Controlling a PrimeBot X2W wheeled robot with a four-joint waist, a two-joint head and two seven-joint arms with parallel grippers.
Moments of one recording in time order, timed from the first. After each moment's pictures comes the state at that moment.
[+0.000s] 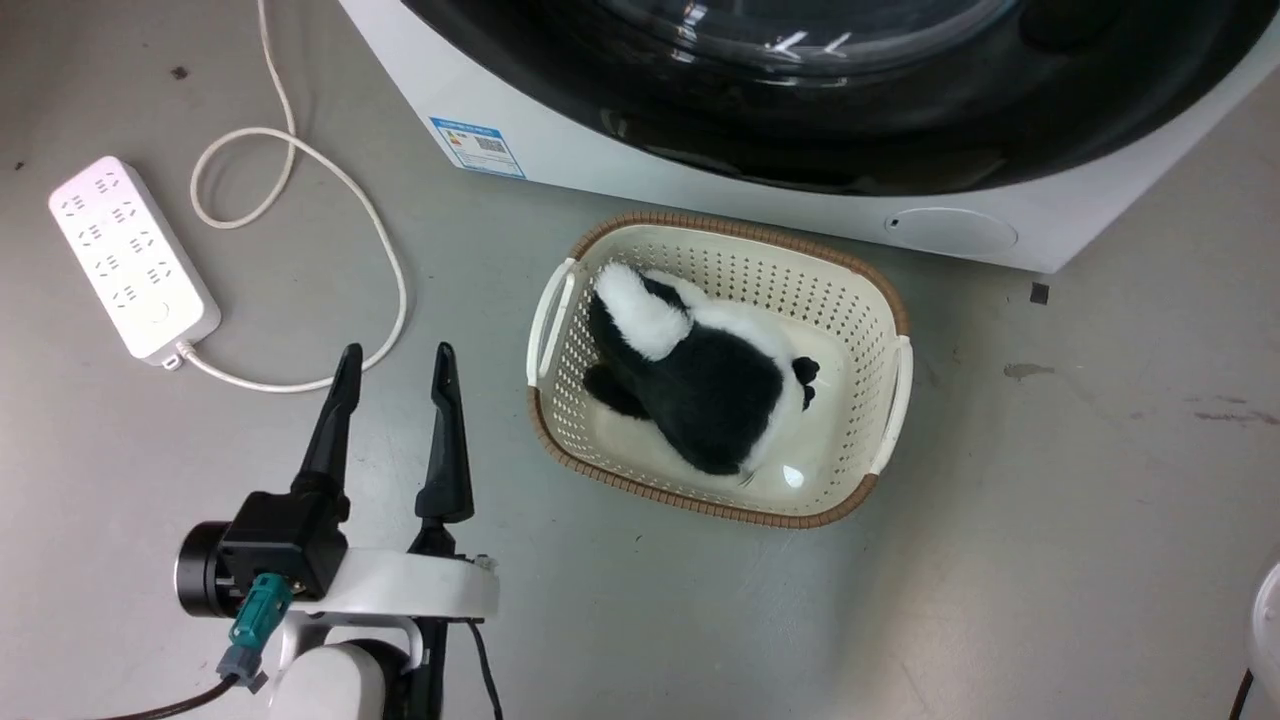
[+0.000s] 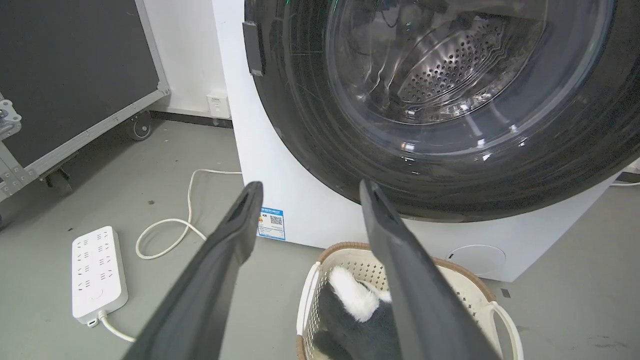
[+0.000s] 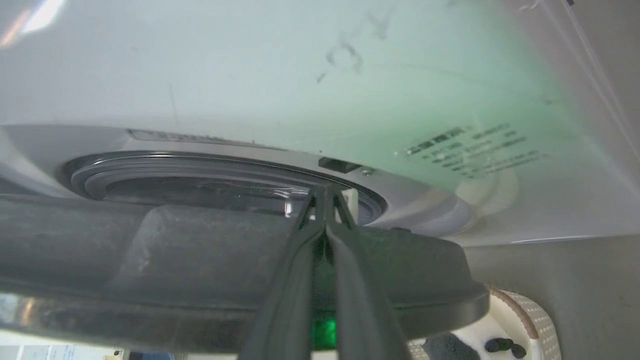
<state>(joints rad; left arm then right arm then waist) -0.15 0.05 -0.10 -0.07 -0.16 0.07 -0.21 -1.17 -0.14 -0.56 0.69 0.68 0.13 0.72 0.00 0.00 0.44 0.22</state>
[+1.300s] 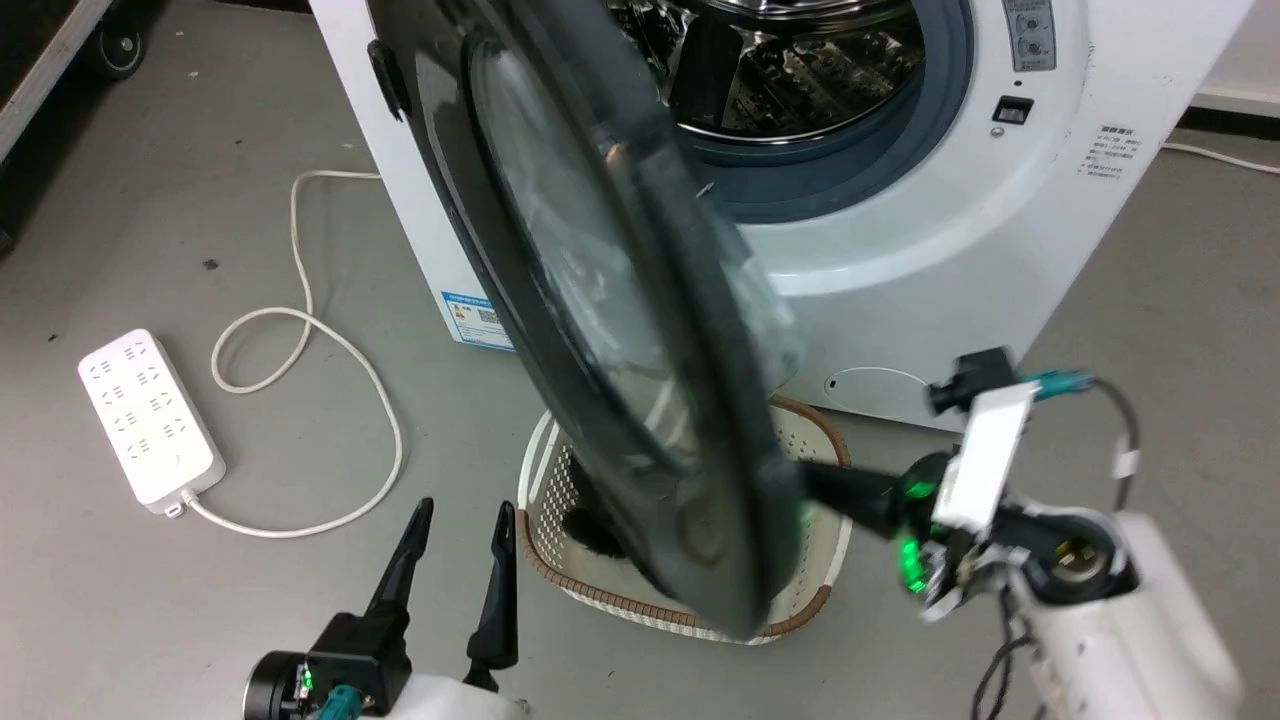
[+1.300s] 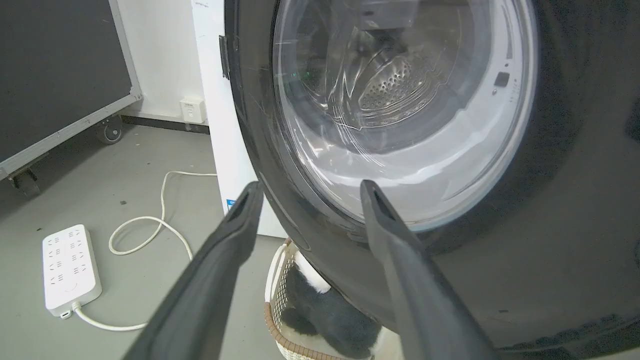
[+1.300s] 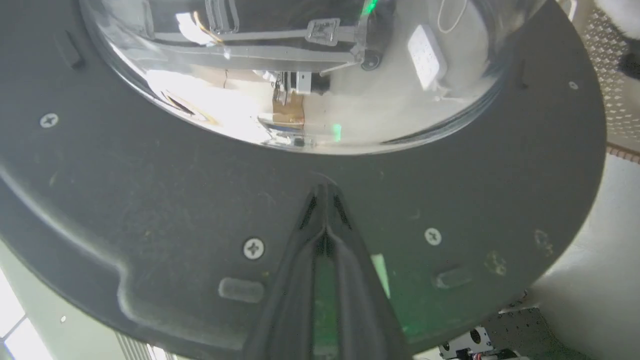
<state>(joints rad) 0.02 0.05 -0.17 0.04 -0.15 0.03 -0.26 -0.49 -0.05 0.09 0.47 1.45 0.13 0.95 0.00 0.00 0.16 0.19</state>
